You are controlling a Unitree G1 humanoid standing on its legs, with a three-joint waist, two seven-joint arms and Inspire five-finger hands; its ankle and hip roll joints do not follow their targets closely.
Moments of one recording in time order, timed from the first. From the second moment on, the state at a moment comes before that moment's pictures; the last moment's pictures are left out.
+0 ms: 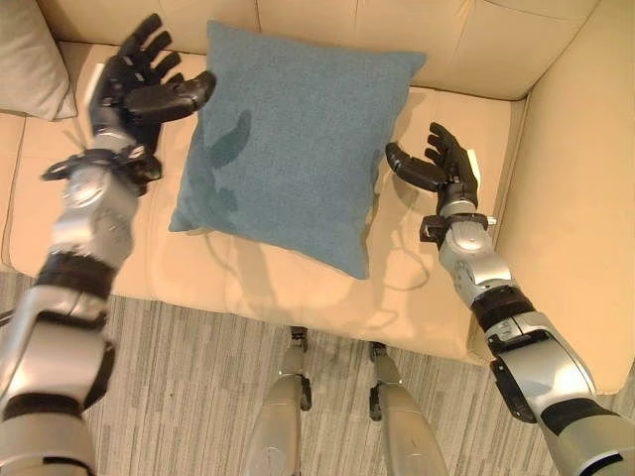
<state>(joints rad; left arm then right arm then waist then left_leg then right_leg) -1.11 0.74 -0.39 0.85 -1.08 -0.13 -0.02 -0.99 -0.39 0.32 0.84 0.54 -0.13 -0.27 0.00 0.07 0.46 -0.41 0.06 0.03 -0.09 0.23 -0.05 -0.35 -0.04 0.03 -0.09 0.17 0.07</state>
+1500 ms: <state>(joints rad) -1.26 0.52 -0.27 1.24 -0.66 -0.05 0.21 -1.08 -0.34 0.49 0.93 0.51 -0.07 -0.27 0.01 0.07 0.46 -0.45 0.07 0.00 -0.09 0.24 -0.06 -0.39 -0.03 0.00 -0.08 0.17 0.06</state>
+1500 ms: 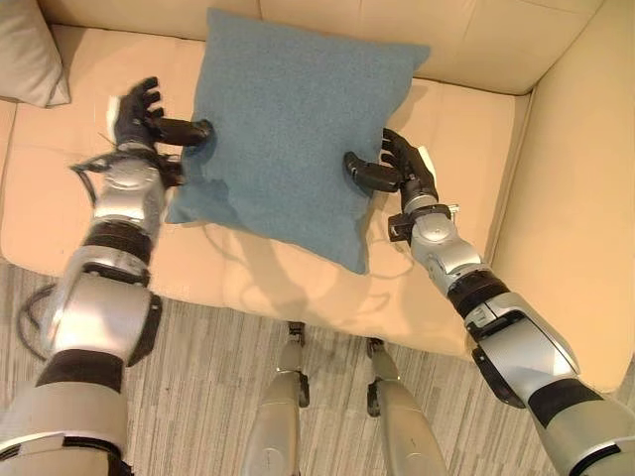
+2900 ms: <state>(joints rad) -0.77 0.34 -0.31 0.82 -0.97 -0.11 0.23 -0.76 -0.35 0.33 0.80 0.41 -0.02 -0.31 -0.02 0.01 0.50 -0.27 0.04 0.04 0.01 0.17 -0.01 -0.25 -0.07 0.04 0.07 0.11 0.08</state>
